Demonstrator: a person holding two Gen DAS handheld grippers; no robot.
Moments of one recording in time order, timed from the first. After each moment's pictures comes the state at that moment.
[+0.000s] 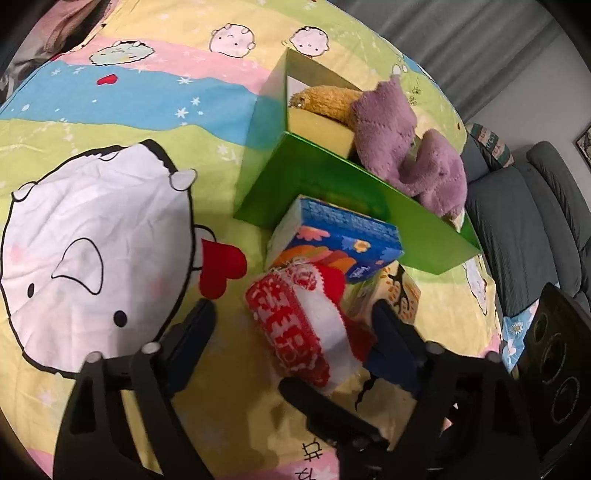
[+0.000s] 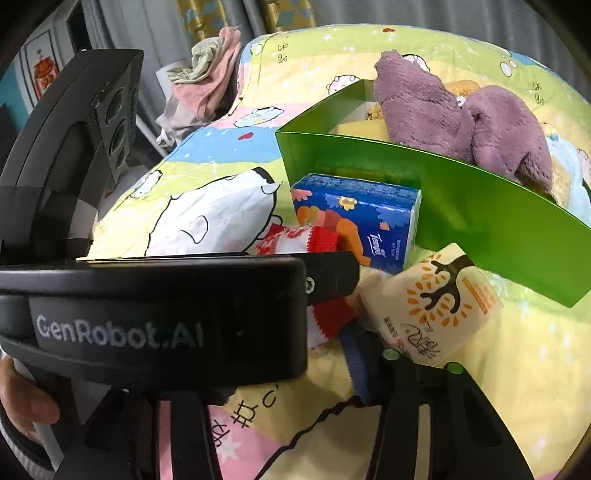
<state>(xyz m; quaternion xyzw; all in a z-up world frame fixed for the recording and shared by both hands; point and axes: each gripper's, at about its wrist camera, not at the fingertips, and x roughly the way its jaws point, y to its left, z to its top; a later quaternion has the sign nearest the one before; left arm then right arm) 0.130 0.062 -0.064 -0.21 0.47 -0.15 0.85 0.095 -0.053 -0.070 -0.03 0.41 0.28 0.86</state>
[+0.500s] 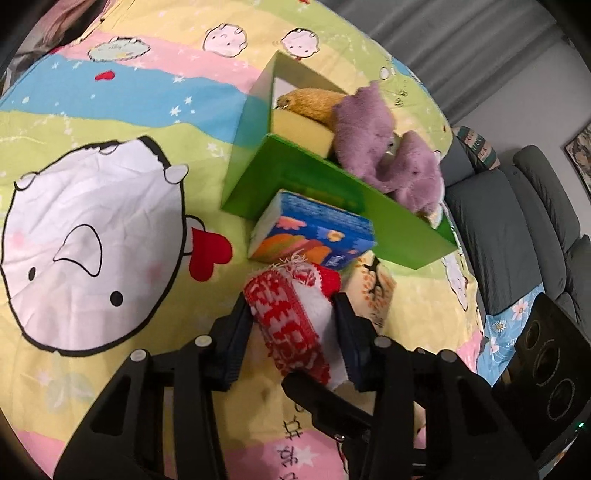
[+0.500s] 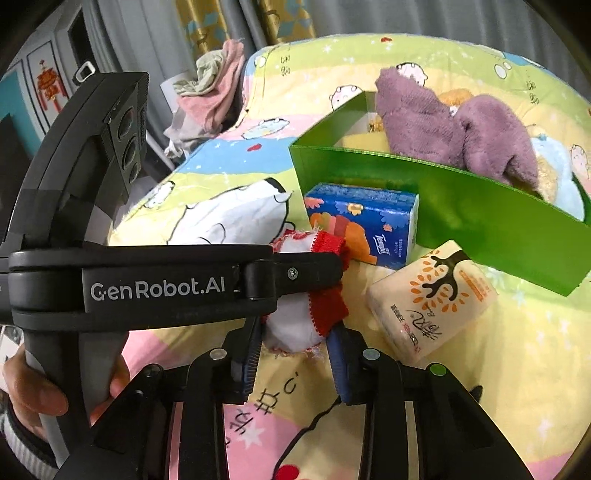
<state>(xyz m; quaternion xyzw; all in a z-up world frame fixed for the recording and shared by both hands) 0.115 0.067 -0.053 -0.23 0.47 -0.17 0.84 0.077 -0.063 -0.058 -0.01 0.40 0.29 0.87</state>
